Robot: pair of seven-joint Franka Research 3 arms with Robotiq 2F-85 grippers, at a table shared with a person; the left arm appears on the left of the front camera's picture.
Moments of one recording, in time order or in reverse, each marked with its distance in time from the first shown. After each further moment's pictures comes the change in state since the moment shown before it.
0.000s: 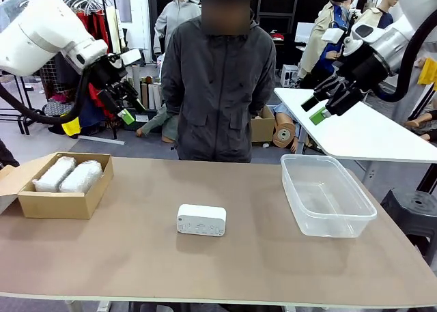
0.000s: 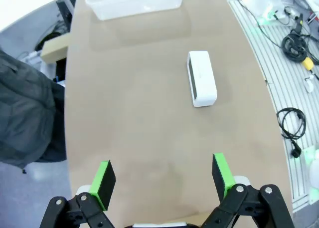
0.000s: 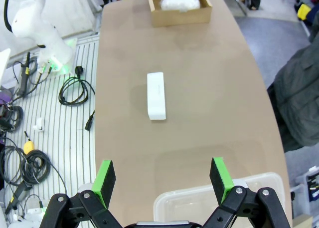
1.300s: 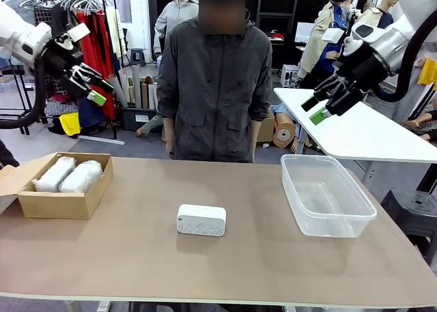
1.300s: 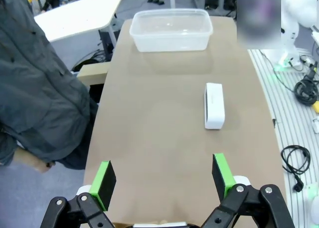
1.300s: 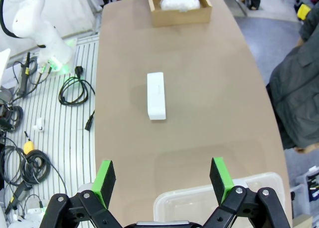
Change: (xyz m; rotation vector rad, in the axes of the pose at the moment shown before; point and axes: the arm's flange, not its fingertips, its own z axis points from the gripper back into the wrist) left arm -0.065 -0.037 0.077 0.159 -0.269 0.101; right arm 0.000 0.000 0.000 0.000 0.000 0.000
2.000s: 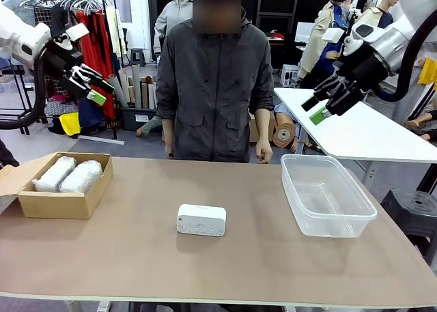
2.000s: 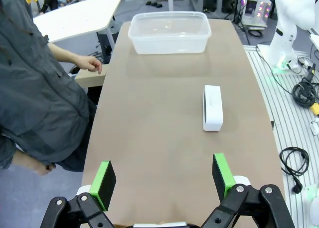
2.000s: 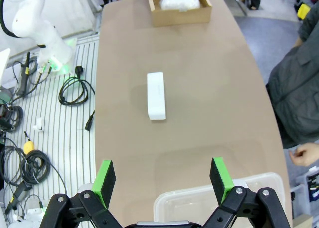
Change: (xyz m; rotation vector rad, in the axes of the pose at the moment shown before) left arm -0.002 0.001 -0.001 -0.007 -0.009 0.005; right arm 0.000 0.000 0.000 0.000 0.000 0.000
